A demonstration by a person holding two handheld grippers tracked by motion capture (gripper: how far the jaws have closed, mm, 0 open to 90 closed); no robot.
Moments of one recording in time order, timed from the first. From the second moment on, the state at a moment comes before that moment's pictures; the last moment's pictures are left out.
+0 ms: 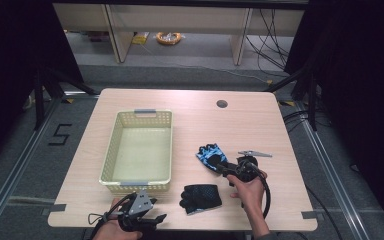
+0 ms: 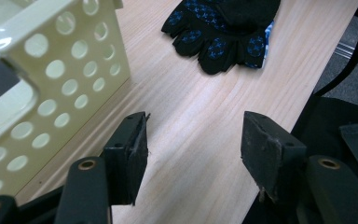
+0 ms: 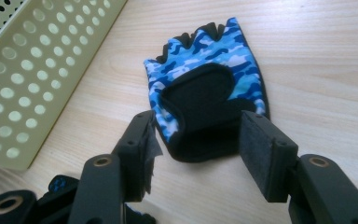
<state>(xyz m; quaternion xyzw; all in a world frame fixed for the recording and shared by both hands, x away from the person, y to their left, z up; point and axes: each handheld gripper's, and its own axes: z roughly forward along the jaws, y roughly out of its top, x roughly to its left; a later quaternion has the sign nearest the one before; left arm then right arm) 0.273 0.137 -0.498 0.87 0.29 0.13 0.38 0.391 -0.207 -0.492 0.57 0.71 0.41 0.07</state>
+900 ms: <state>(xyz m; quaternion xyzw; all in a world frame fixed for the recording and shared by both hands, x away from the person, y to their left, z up) 0.272 0.138 -0.502 0.88 0.28 0.12 0.37 0.420 -0.184 -0.504 0.56 0.75 0.34 0.12</state>
